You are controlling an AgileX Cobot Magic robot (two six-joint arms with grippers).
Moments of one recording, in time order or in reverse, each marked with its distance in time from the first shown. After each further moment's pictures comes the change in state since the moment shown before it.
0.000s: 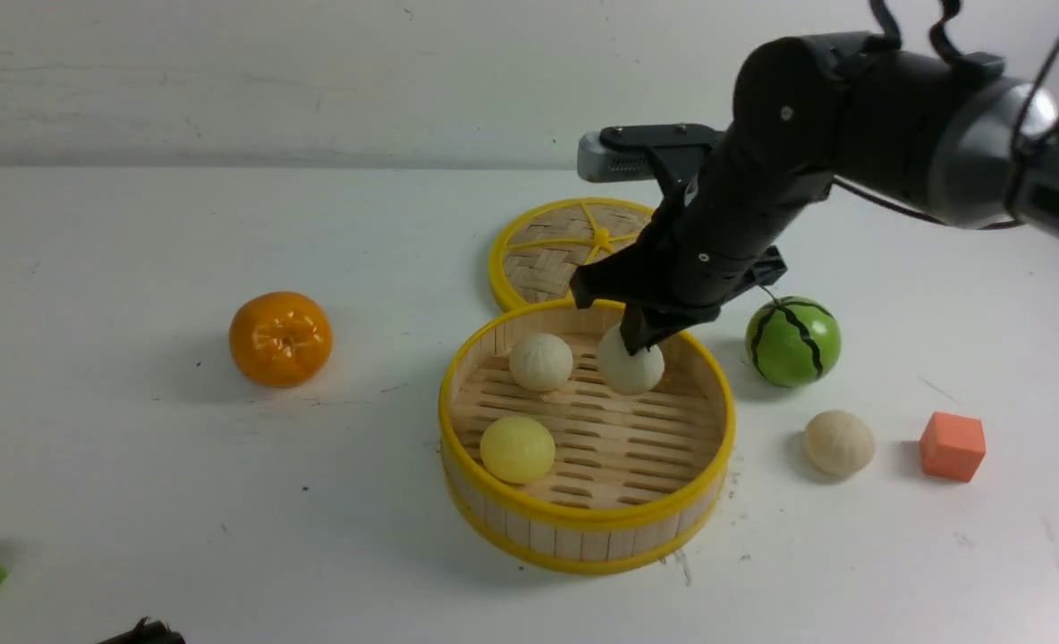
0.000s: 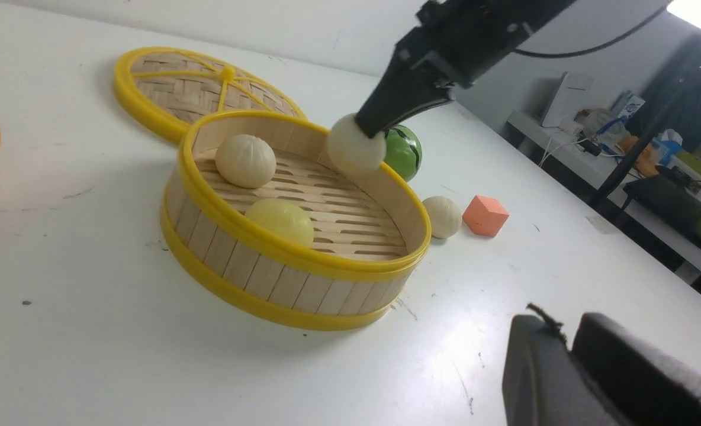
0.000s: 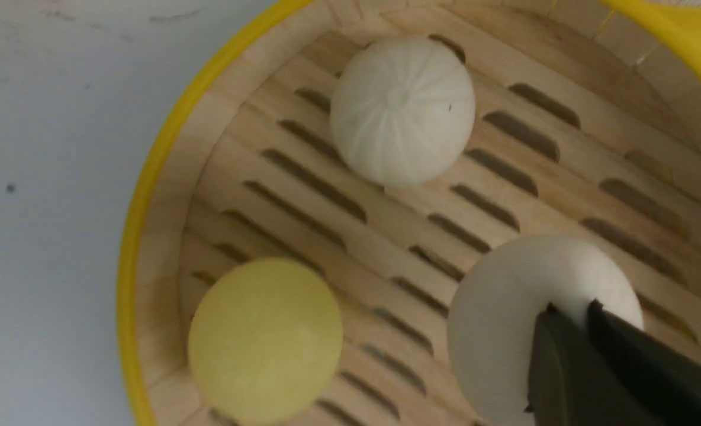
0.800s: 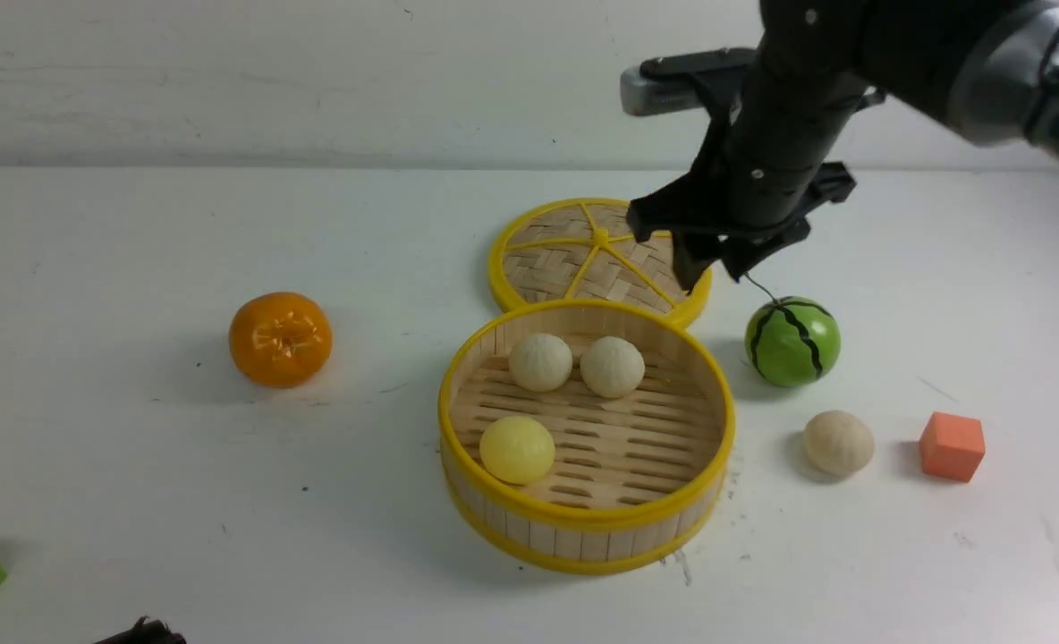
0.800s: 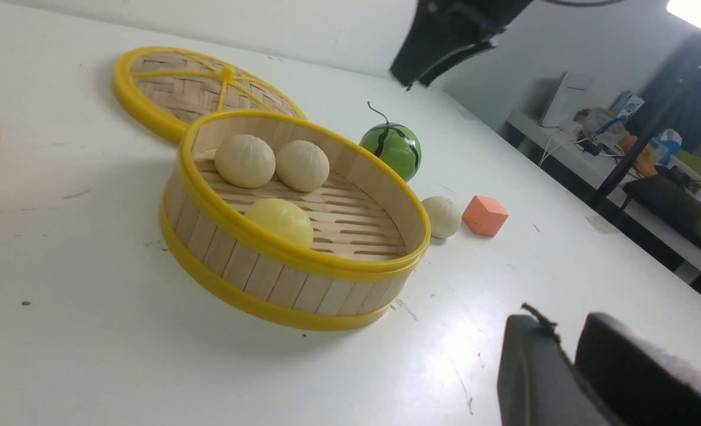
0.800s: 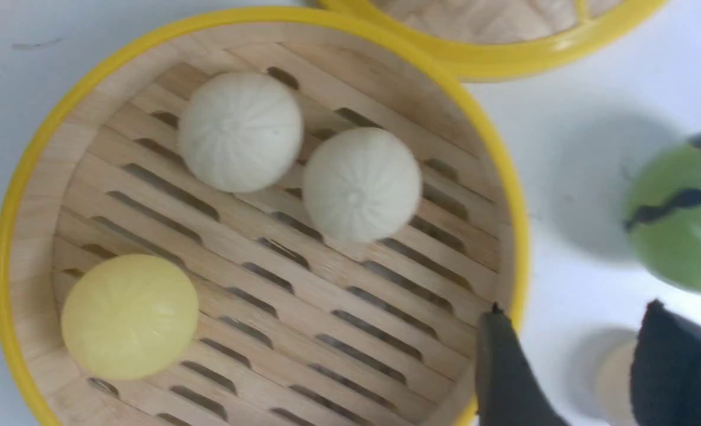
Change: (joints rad) right arm -0.052 -0.067 -0.163 -0.183 0.268 0.036; left arm 0.000 0.000 0.000 0.000 0.000 0.000
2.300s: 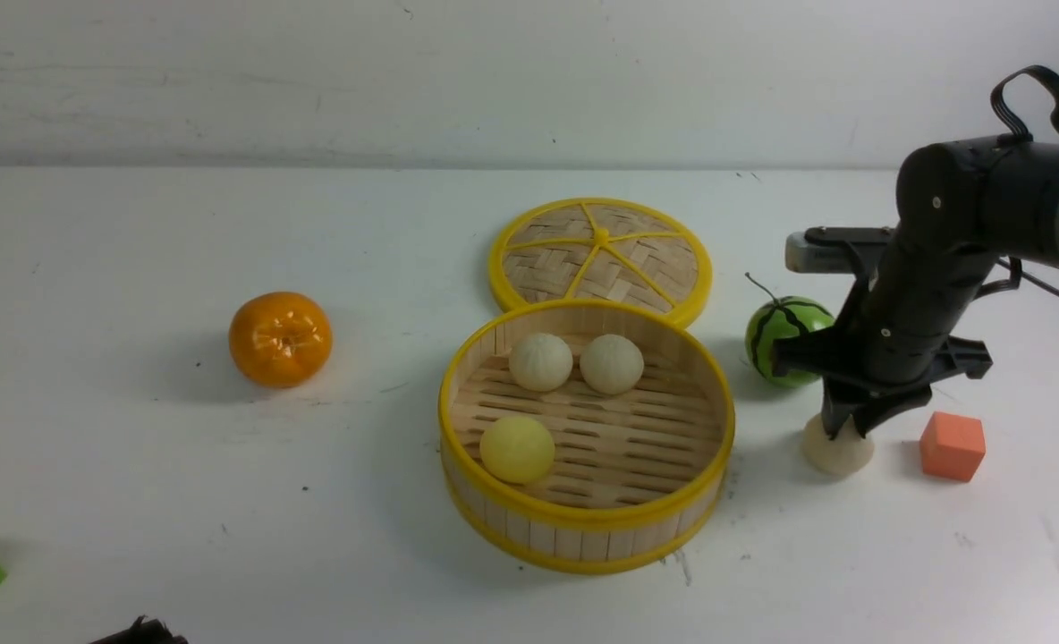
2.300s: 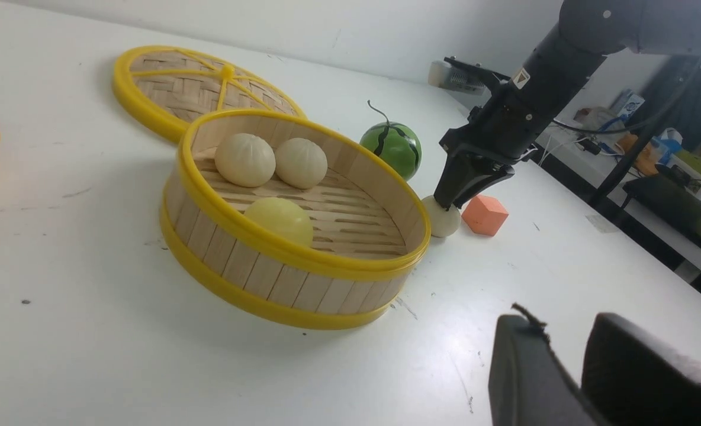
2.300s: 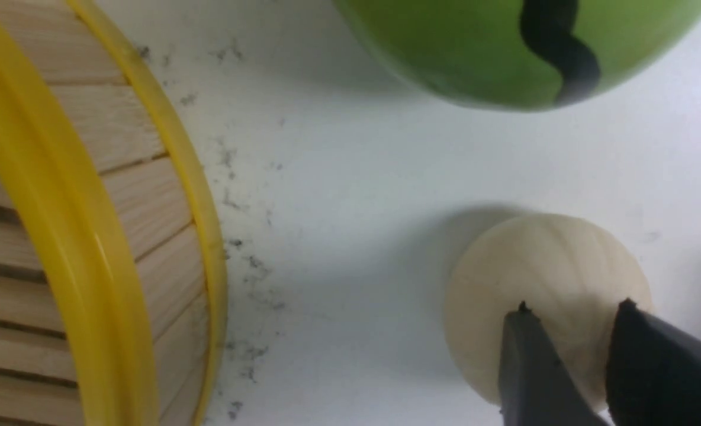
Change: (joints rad) right arm -0.207 0.015 0.474 0.041 -0.294 0.076; left arm 0.000 0.000 0.000 0.000 0.001 0.000
